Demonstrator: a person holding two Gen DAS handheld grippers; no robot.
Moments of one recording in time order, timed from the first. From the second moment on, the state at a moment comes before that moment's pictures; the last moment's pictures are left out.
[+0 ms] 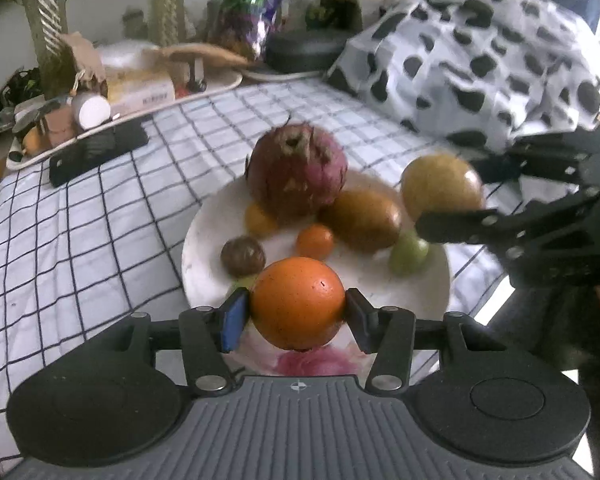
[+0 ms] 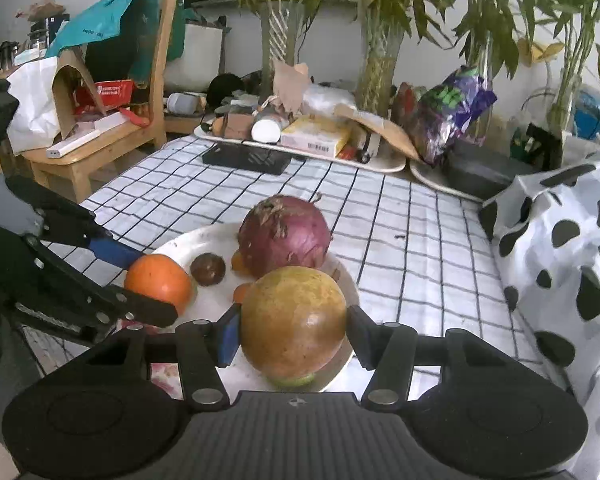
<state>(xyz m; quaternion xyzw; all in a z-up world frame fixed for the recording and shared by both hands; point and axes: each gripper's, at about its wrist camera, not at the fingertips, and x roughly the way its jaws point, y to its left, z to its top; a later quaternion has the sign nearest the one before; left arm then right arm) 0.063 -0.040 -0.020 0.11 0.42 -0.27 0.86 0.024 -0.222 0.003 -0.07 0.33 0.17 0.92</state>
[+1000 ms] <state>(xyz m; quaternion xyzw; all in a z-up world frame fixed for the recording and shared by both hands) 0.025 -0.020 0.000 0.07 0.42 -0.20 0.88 0.013 -0.210 -0.001 -0.03 0.40 0.15 0.91</state>
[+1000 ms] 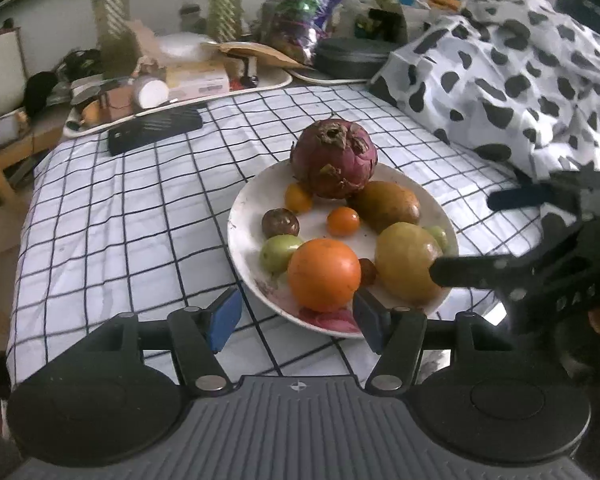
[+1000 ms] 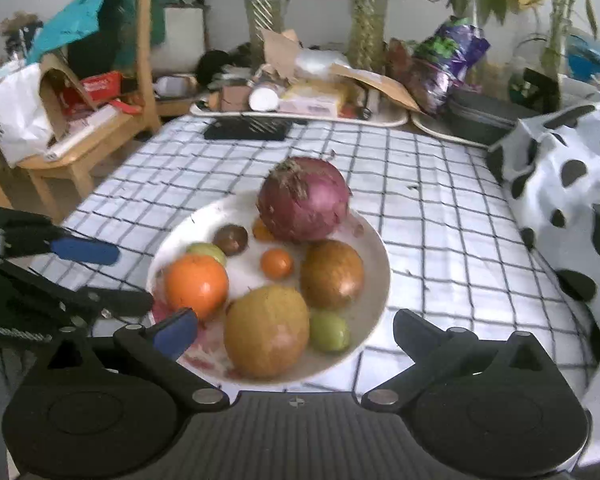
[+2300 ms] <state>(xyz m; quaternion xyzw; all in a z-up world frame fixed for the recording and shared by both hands) 0.014 -0.023 -0.007 0.05 0.45 -0.14 0.88 -0.006 -0.208 -0.018 -0.05 0.47 0.03 0.88</state>
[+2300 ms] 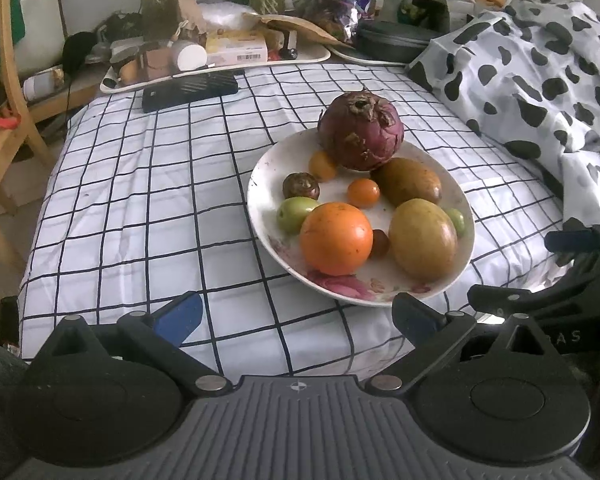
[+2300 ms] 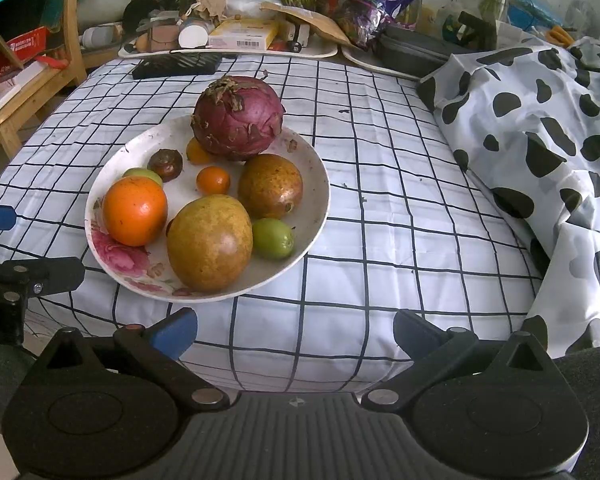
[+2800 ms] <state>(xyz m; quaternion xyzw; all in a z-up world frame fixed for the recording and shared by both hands) 0.014 -0.024 -0.007 0.06 0.45 -0.13 0.88 -0.006 -0.207 -0.018 -0.05 0.47 0.03 0.88</state>
